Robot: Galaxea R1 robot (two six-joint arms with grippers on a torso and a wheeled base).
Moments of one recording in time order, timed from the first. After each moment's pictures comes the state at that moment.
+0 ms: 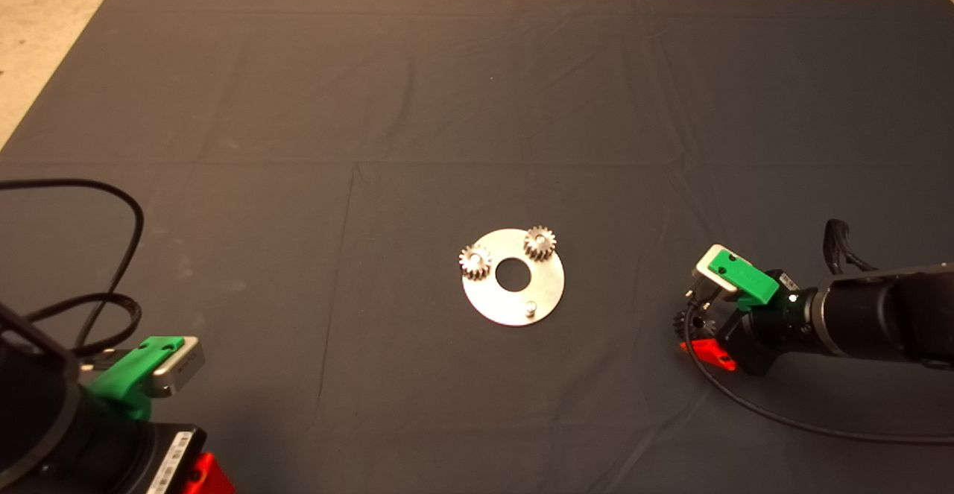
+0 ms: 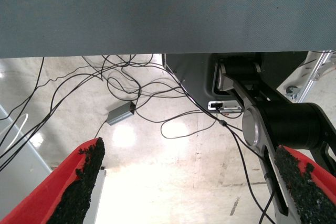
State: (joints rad) left arm -0.42 1.93 -0.34 0.03 1.53 -1.57; right arm 0.07 2.03 -0.55 -0.85 -1.35 0.84
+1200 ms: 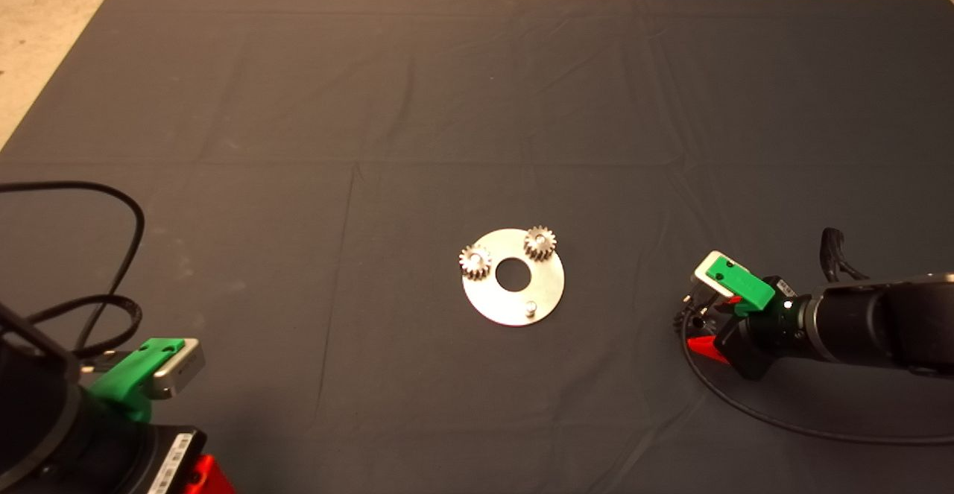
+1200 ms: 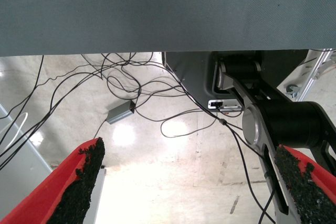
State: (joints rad) left arm -0.41 1.93 -0.34 0.03 1.53 -1.57; right arm 0.03 2.03 -0.56 -0.90 -1.35 0.84
